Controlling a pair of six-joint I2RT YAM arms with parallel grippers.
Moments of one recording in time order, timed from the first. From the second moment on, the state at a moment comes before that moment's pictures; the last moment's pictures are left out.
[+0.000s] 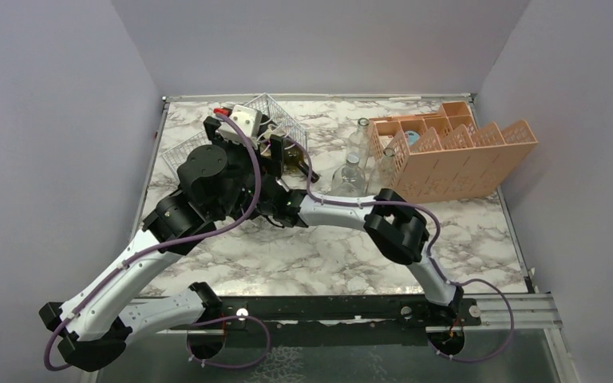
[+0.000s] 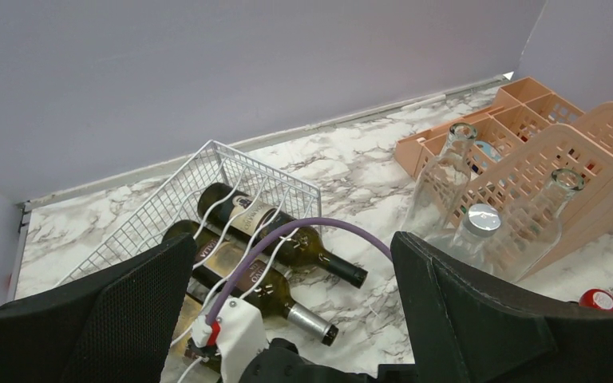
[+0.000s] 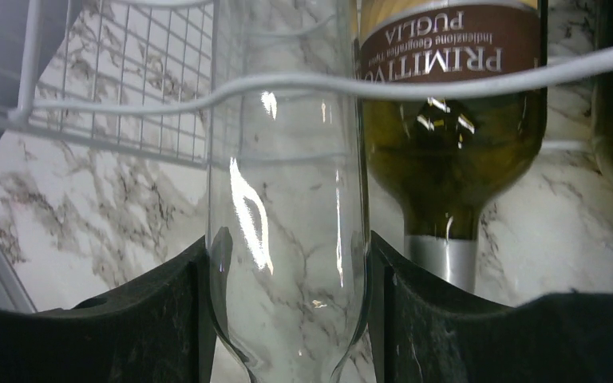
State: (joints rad) left arm -0.82 0.94 1.22 -0.31 -0.48 0.00; right arm 1.10 2.18 1.61 0.04 0.08 0.43
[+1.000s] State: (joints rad) left arm -0.82 0.96 1.26 -0.39 -0.49 0.00; right arm 1.11 2.56 2.11 -0.01 0.18 0.50
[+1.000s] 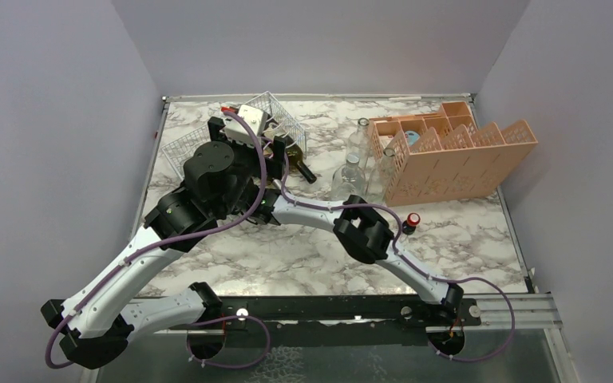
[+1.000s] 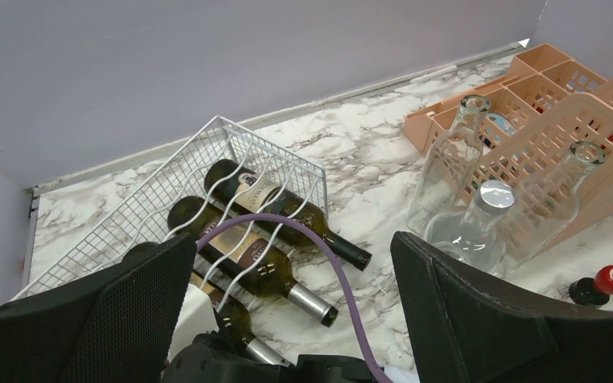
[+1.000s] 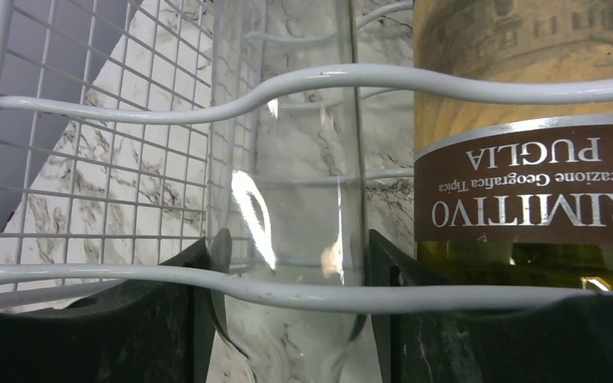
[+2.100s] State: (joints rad) left arm -0.82 0.85 1.38 -0.40 -0.51 0.04; right arm 1.10 1.95 1.50 0.13 0.21 0.45
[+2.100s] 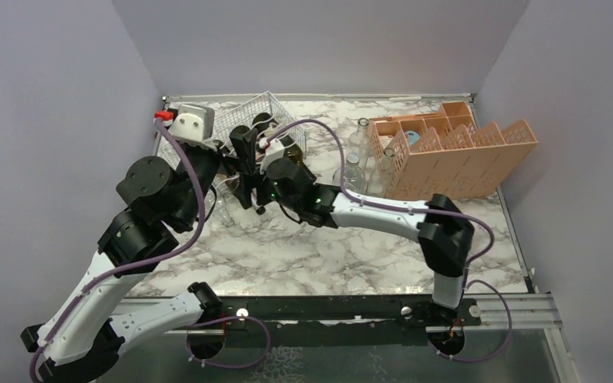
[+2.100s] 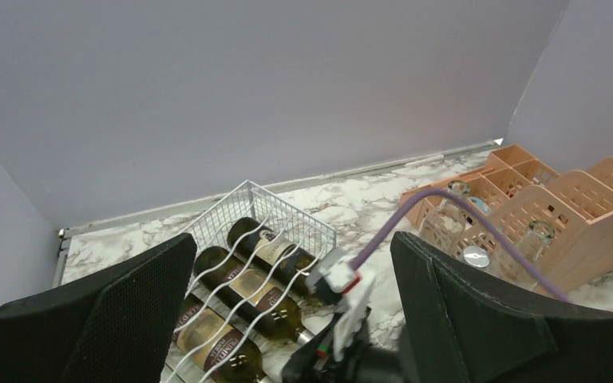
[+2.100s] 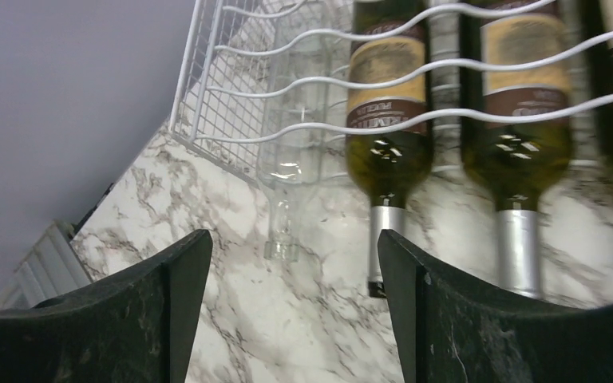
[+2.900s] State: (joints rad) left arm -0.82 0.72 0.94 -0.35 -0.51 -0.19; right arm 1.02 1.26 1.21 -0.34 0.64 0.19
